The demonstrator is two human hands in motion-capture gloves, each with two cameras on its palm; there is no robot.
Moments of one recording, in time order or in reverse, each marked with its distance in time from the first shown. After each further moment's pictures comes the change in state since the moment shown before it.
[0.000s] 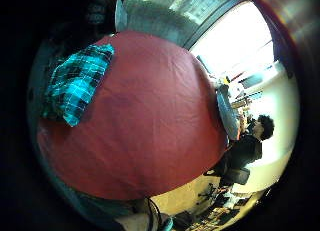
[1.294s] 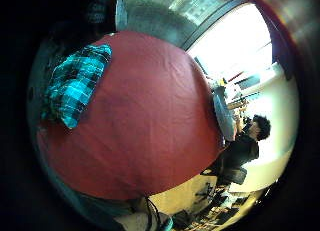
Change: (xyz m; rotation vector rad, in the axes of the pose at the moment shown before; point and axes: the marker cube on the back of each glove) left arm -0.008 -0.001 -0.003 0.005 -0.009 -0.008; right arm 0.001 -0.009 0.002 -0.001 0.044 -0.008
